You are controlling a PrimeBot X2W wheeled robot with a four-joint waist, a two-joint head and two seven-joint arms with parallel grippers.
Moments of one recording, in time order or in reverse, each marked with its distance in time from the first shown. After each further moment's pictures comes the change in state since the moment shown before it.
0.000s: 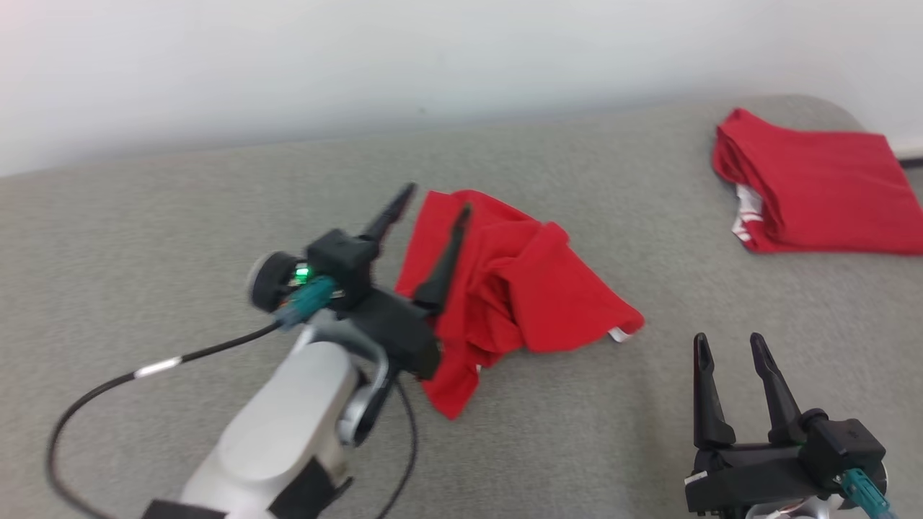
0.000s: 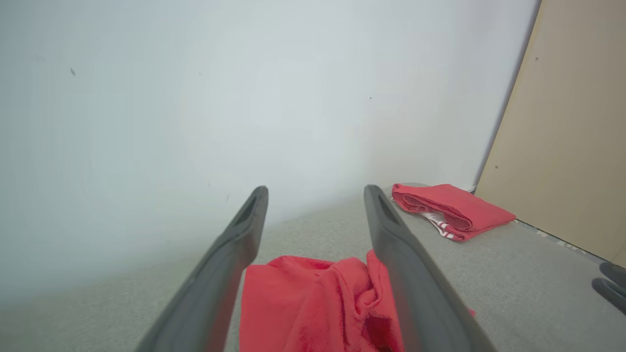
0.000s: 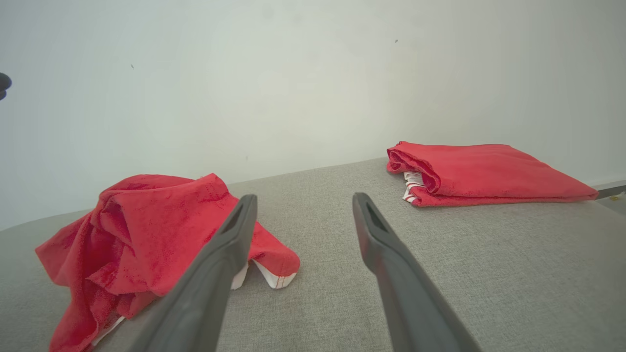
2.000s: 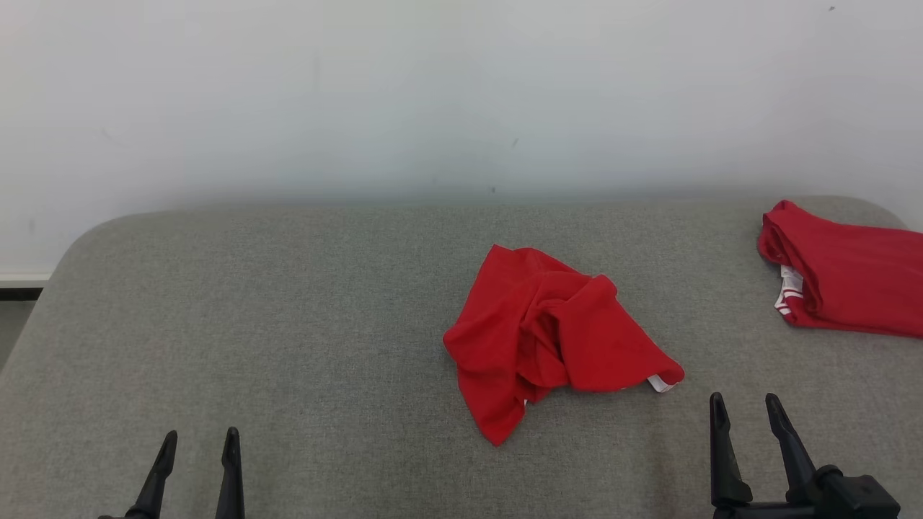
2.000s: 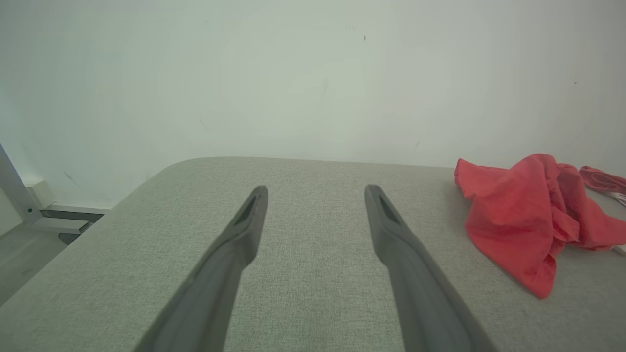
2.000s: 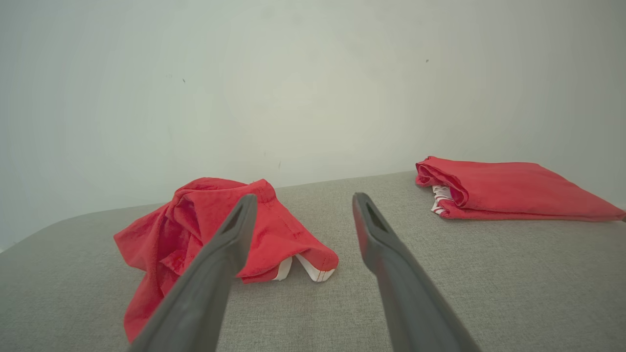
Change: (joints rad) left arm 0.819 0.148 0.562 -0.473 0.230 0.060 -0.008; right arm 0.149 0.001 -0.028 -0.040 0.002 0.000 0.008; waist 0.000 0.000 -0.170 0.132
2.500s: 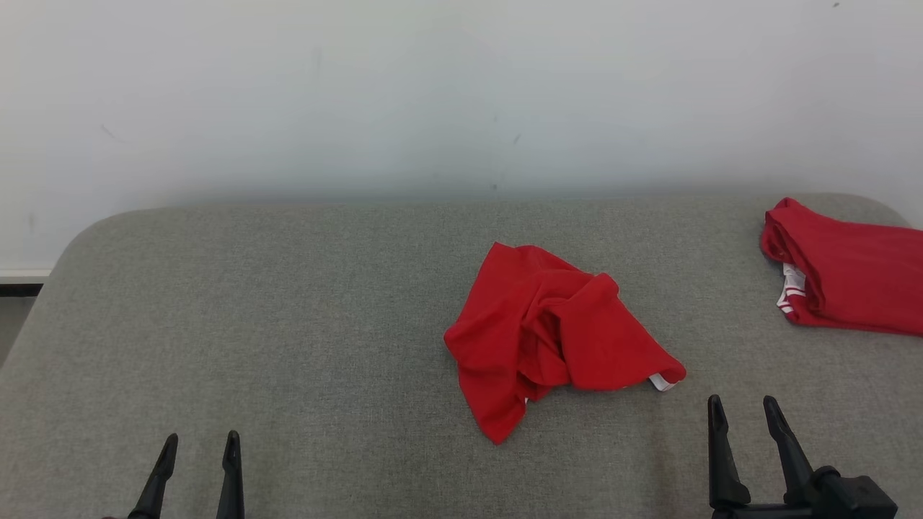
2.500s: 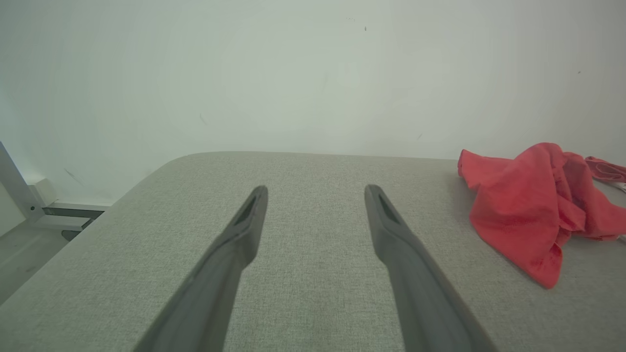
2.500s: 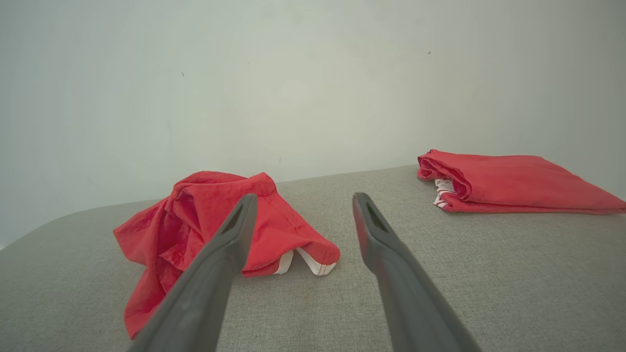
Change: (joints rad) left arm 0.000 -0.025 0.032 0.024 0.044 -0.035 0.000; right arm 0.000 0.000 0.002 0.011 0.004 0.000 0.000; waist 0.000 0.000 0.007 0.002
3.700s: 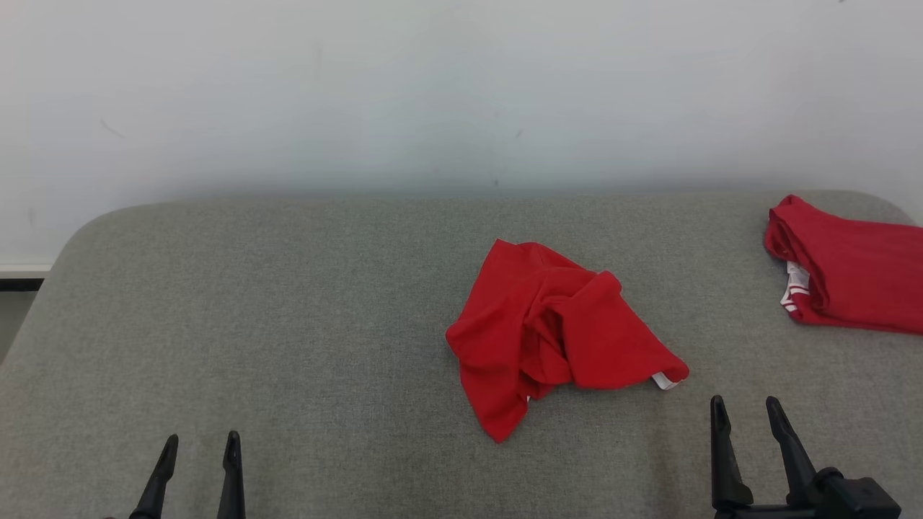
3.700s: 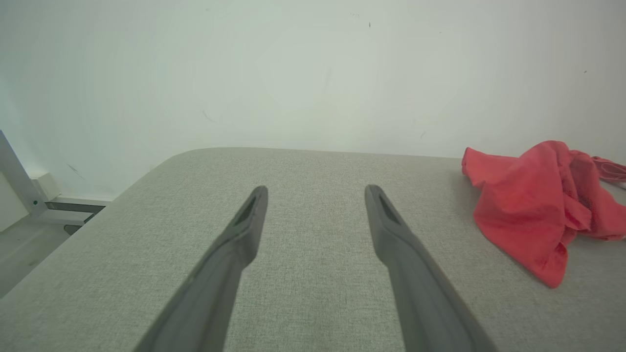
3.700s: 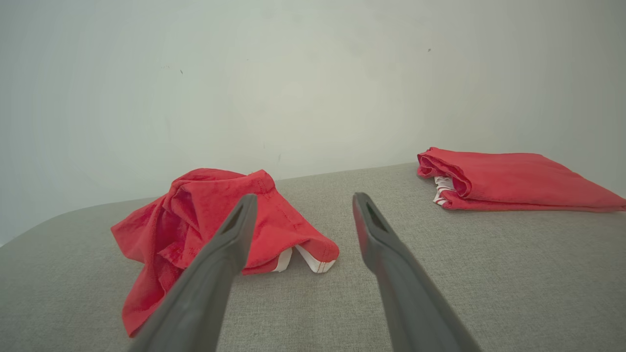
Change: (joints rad) left arm -0.001 -0.039 0.043 0.014 0.036 -0.034 0.000; right arm 0.003 0.000 -0.003 -0.004 0.000 0.000 0.000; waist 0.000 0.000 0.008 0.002
